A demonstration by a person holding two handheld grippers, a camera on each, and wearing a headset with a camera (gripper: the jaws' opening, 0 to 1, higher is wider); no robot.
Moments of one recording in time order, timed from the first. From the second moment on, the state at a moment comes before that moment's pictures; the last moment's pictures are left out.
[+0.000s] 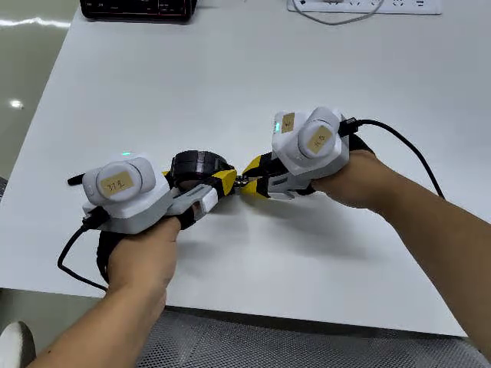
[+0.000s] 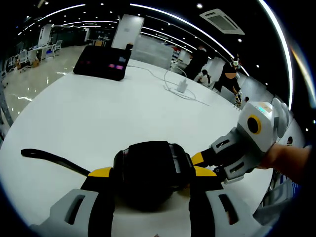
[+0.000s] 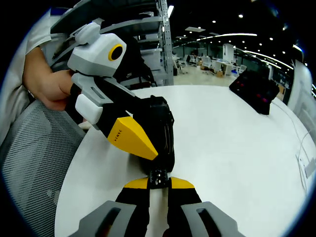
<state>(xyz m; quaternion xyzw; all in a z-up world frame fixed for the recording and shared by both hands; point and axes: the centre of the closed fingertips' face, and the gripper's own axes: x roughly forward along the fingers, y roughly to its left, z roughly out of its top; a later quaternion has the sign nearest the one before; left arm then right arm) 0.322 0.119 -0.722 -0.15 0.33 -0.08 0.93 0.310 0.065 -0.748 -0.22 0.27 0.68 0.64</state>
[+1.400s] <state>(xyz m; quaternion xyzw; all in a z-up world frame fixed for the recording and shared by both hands) 0.323 0.119 -0.719 -0.13 0.33 -0.10 0.93 0.305 0.061 -0.743 -0.21 0.28 0.67 0.65</state>
